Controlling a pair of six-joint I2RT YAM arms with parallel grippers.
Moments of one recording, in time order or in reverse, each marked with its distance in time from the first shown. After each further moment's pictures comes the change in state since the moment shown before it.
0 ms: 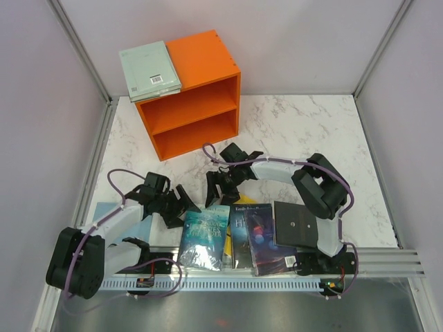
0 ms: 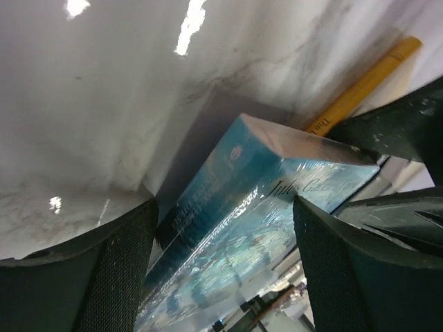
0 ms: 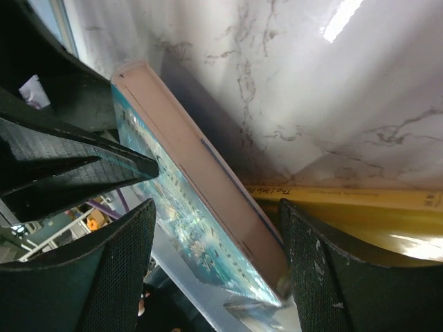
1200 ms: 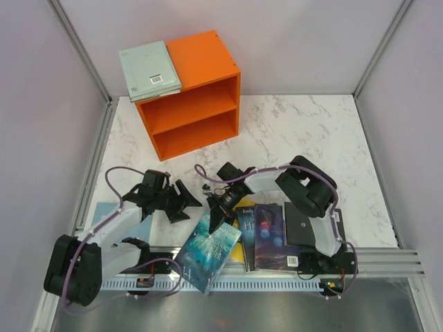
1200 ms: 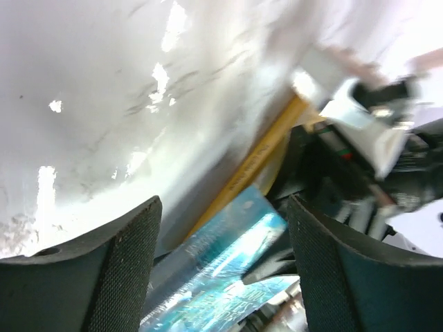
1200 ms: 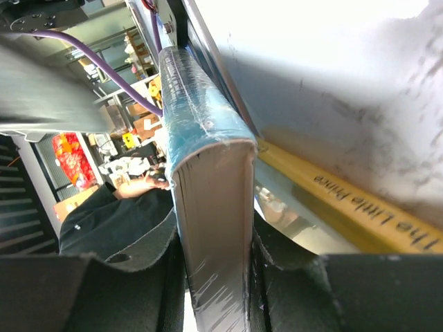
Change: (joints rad) left arm -0.006 -0.048 -0.030 0.121 0.050 -0.061; right arm 0.079 0.098 -0.129 0.118 -0.494 -0.102
